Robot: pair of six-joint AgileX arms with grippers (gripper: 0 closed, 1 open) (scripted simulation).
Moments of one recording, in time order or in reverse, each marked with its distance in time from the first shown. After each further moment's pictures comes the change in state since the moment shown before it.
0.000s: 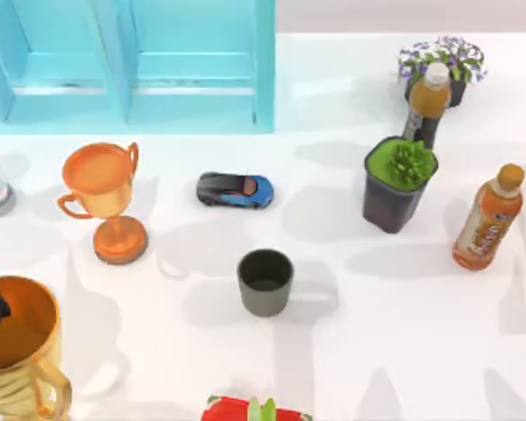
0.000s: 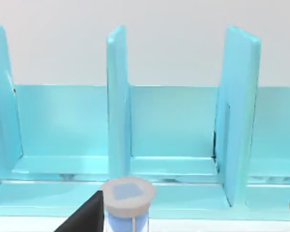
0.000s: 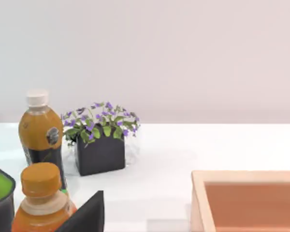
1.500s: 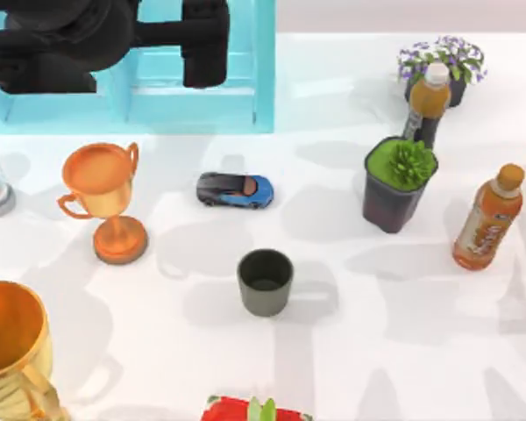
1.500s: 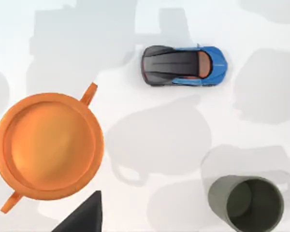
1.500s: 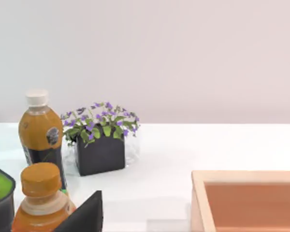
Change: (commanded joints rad) left arm -0.514 1.605 1.693 -1.163 -0.050 -0.399; right arm 0.000 0.000 0.000 0.000 0.000 0.000
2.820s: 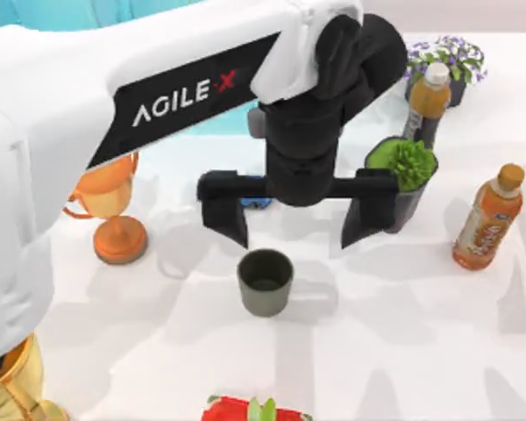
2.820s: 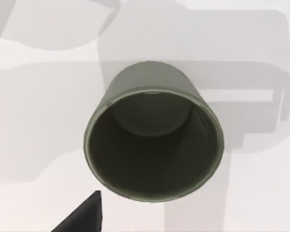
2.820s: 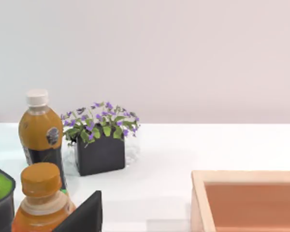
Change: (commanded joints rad) left arm -0.282 0.570 0.216 -0.144 0.052 -0.368; right arm 0.000 0.000 0.000 0.000 0.000 0.000
